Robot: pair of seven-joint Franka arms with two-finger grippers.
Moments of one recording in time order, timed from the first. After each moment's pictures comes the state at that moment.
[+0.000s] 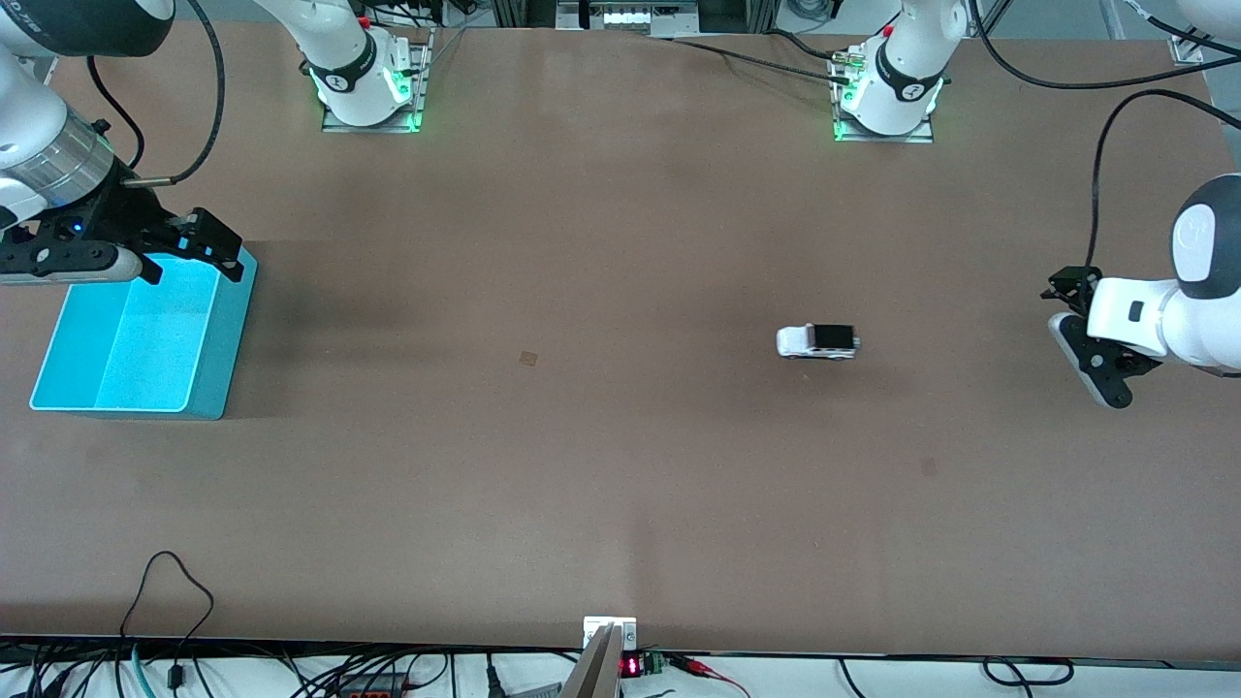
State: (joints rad) left arm 0.16 0.38 -0.11 -1.52 0.12 1.52 0.90; right arm 0.06 -0.02 0.04 -1.76 0.00 1.85 0.07
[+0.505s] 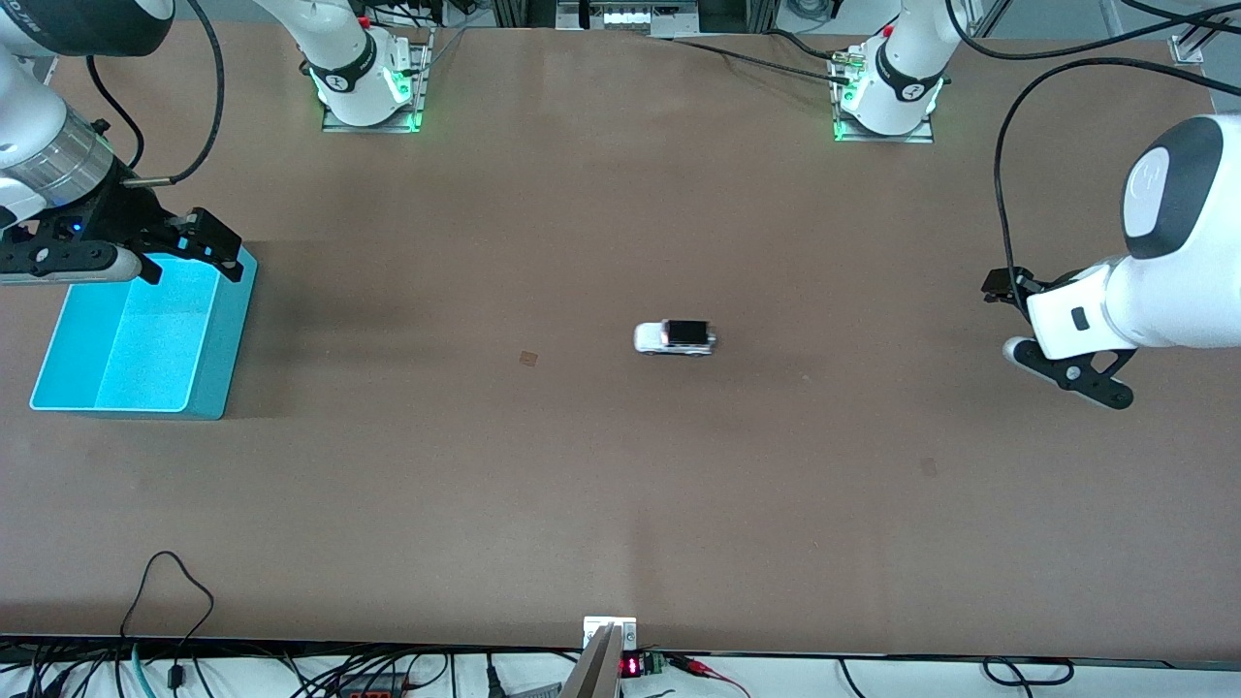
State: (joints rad) left arm 0.02 0.34 -0.10 -1.38 0.08 1.48 0.25; right arm 0.06 -0.02 0.04 -1.75 0.00 1.85 0.07
